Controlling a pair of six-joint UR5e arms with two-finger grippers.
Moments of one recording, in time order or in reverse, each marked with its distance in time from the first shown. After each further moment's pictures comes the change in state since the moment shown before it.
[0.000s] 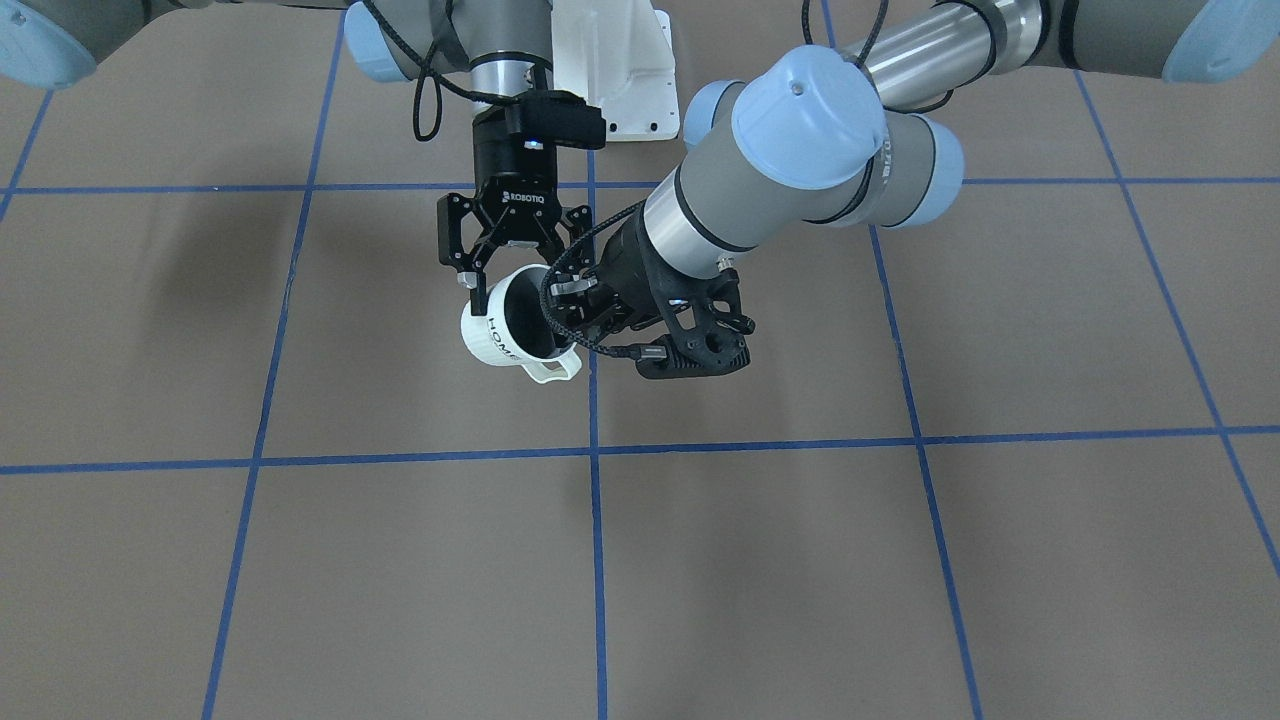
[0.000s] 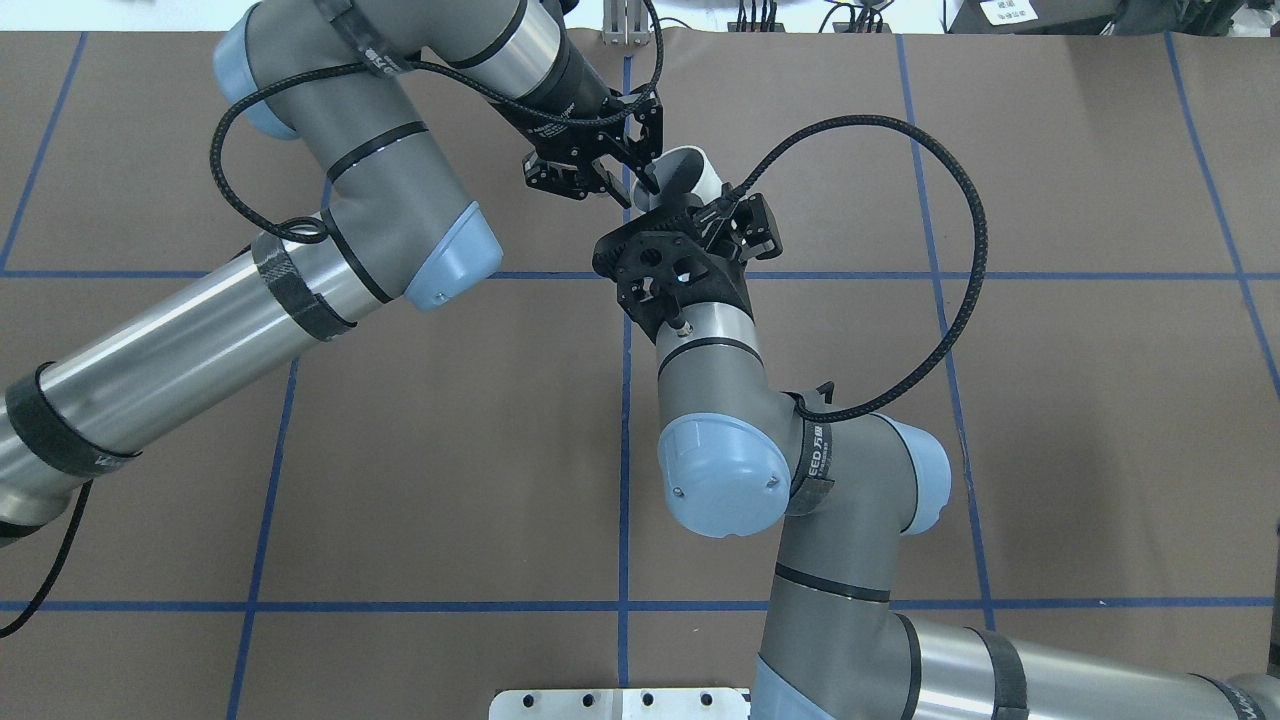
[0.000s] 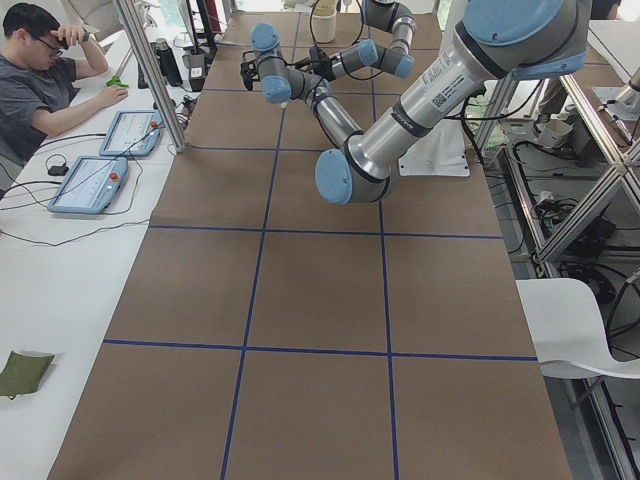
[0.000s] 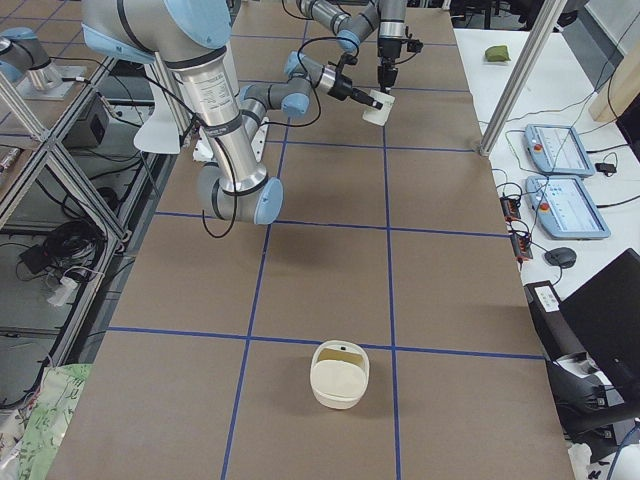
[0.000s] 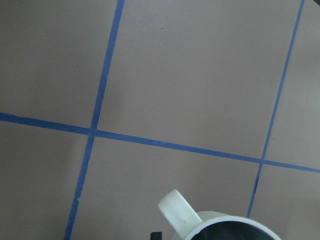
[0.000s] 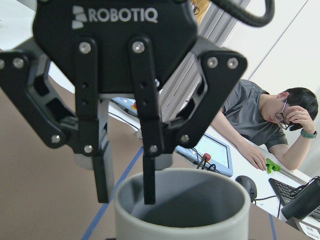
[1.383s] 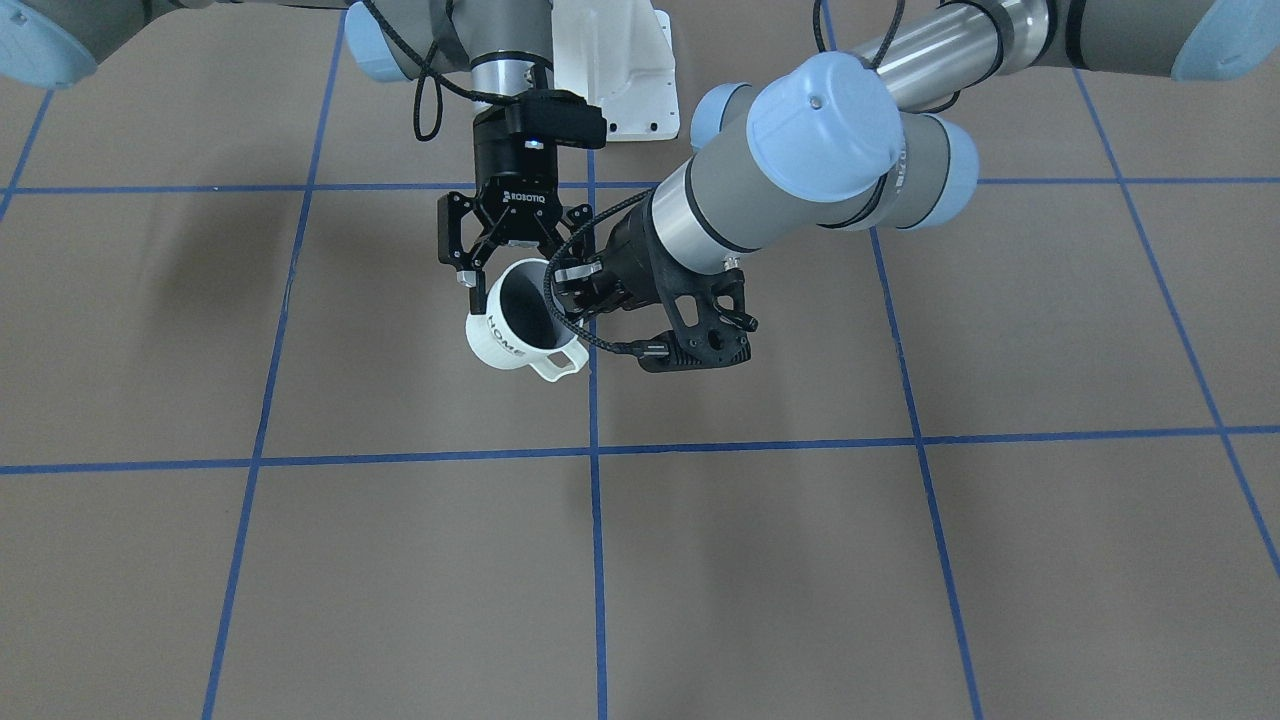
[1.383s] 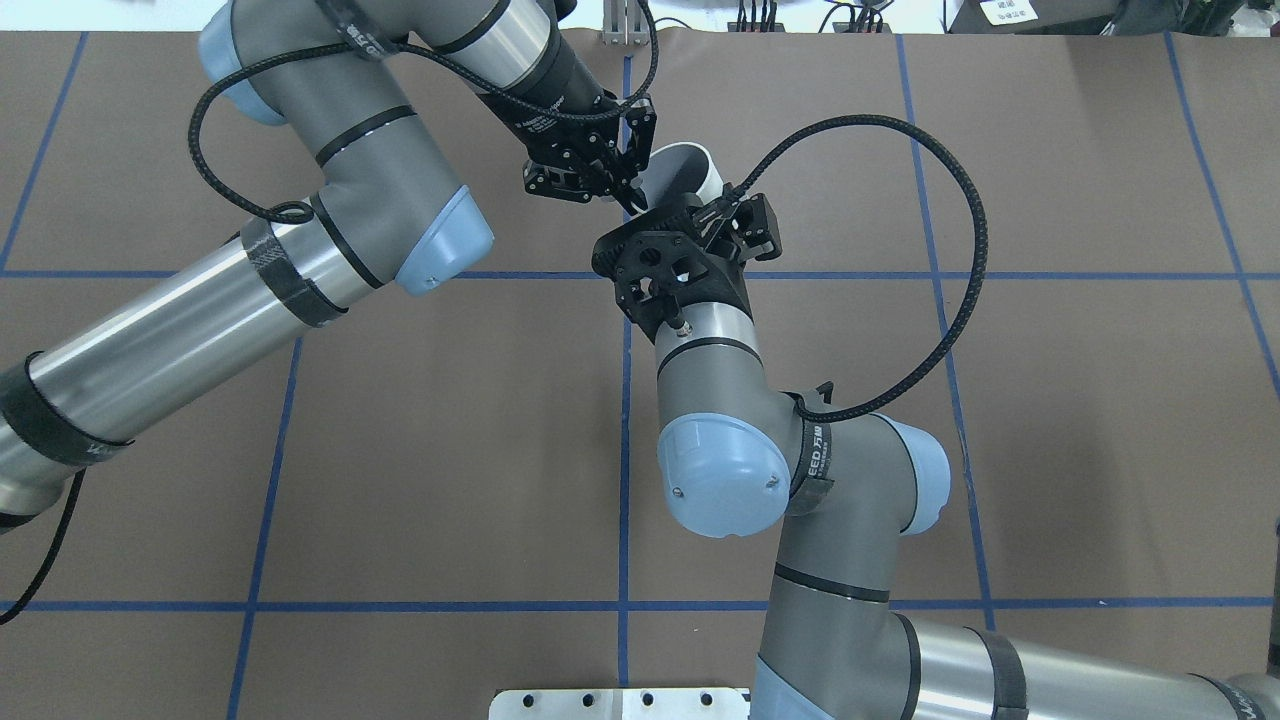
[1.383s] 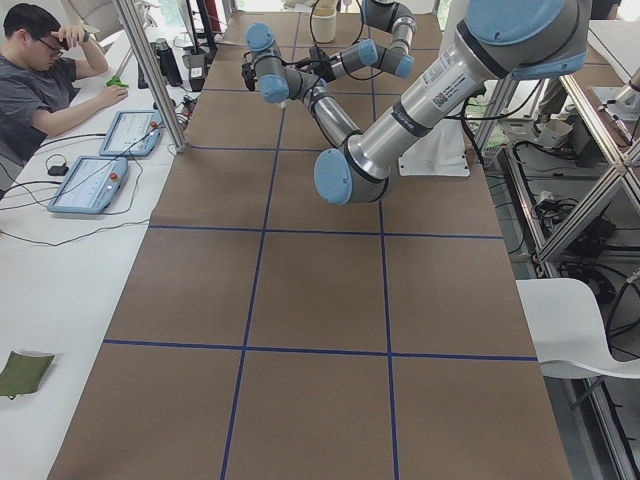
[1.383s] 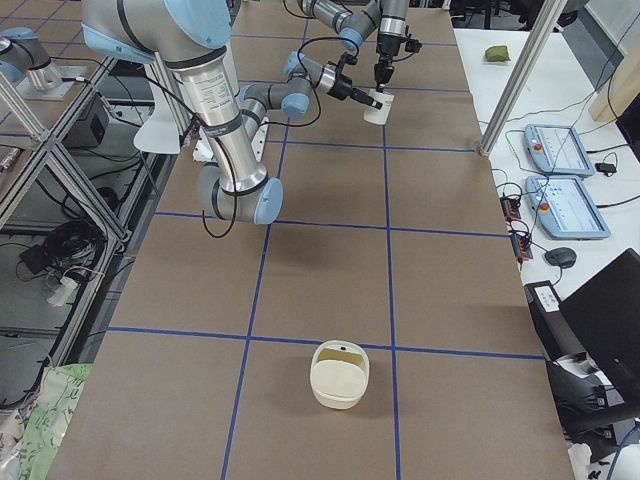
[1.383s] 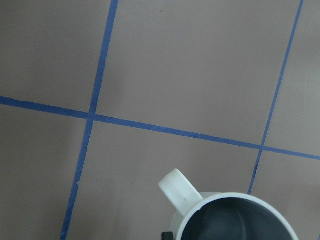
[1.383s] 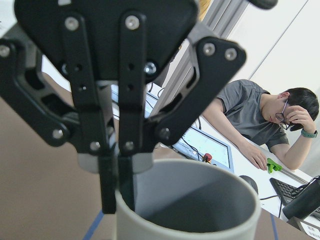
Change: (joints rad) left arm -0.024 0.000 0.005 0.015 -0.135 -0.002; right arm 0.000 0.000 0.000 0.003 0.001 0.002
